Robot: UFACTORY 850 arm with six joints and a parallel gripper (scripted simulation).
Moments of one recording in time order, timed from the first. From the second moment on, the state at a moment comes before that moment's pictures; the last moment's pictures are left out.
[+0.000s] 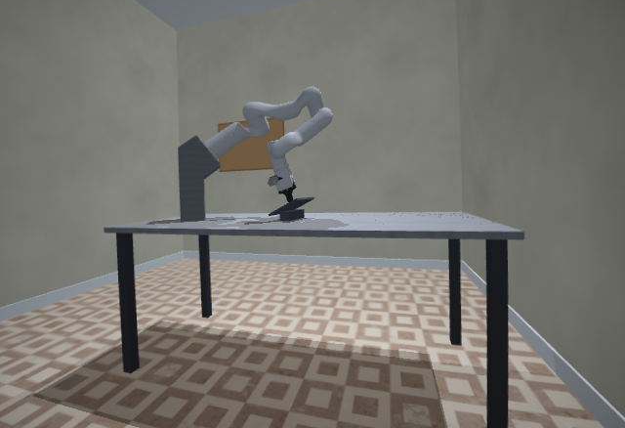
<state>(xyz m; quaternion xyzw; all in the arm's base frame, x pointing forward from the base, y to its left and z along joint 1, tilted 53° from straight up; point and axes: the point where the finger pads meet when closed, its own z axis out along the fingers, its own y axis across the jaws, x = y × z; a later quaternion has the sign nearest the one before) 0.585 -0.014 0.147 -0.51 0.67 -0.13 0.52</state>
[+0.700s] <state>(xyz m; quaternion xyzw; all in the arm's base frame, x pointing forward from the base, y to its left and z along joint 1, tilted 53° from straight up) 0.567 -0.022 0.156 -0.51 0.67 -0.13 0.52</state>
